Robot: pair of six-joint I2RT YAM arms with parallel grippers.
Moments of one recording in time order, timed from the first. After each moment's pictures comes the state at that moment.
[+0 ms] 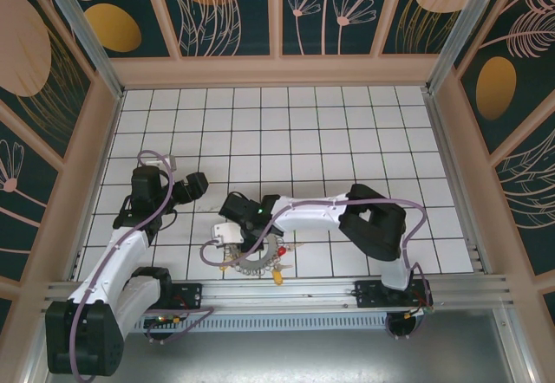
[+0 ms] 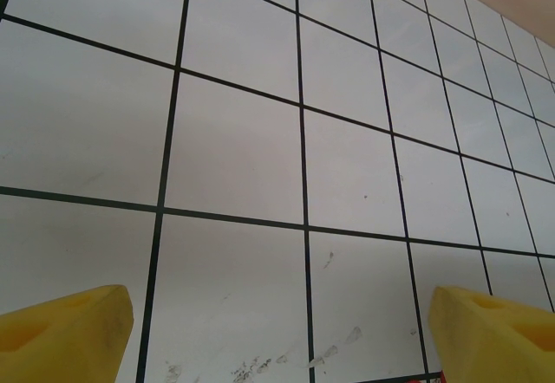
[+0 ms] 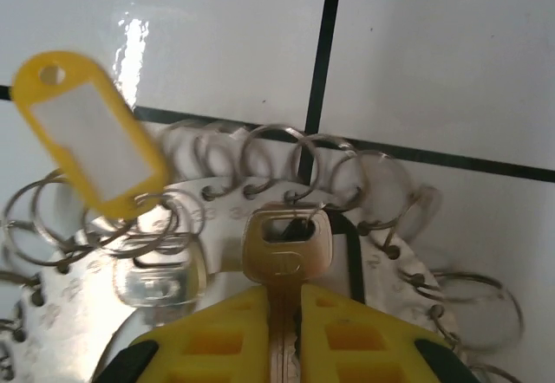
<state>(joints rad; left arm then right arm) -0.06 0.90 0.44 -0.17 0.29 -0.45 1.23 1.94 1.28 -0.53 -0.11 -0.55</state>
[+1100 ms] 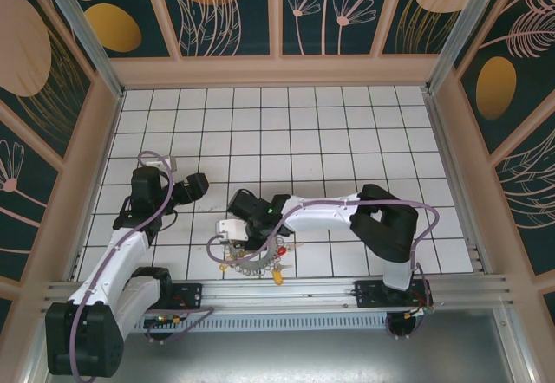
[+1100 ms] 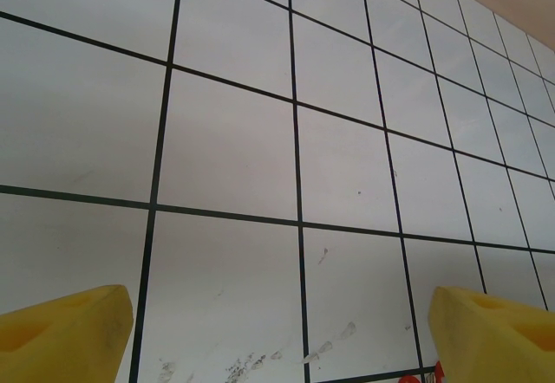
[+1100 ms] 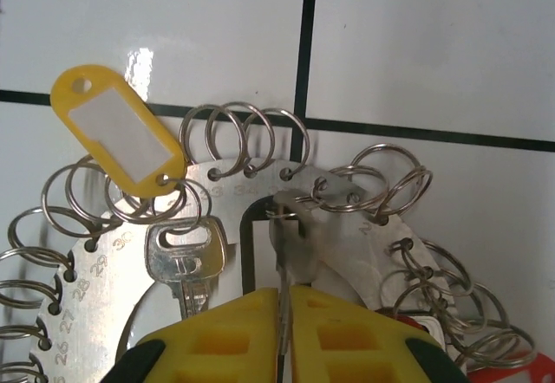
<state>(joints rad) -0.06 0.90 0.43 -0.16 0.31 -0.45 1.20 1.87 1.18 -0.43 -0.16 -0.50</state>
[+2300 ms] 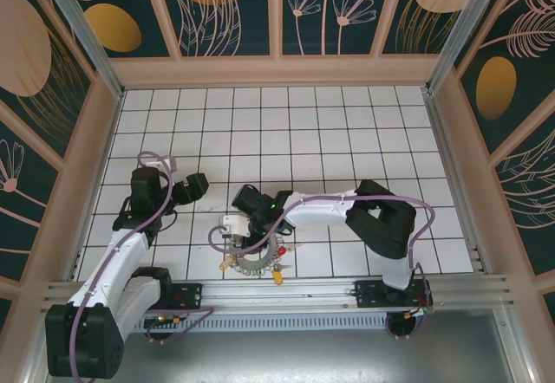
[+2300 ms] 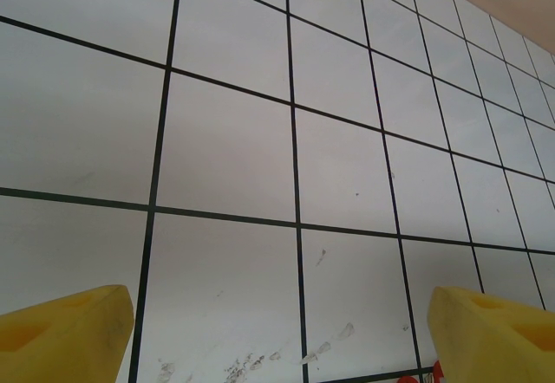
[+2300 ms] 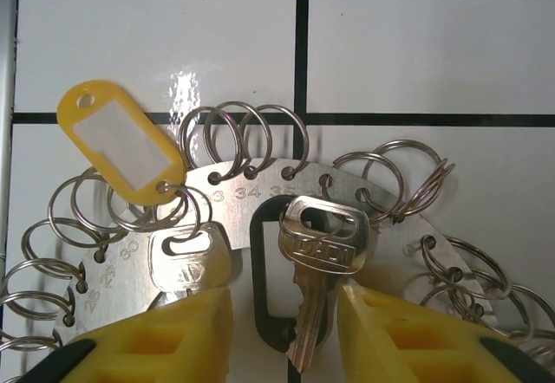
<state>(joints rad) -0.06 0.89 0.43 -0.16 0.31 -0.45 1.15 1.90 1.16 -0.39 -0.29 -0.43</state>
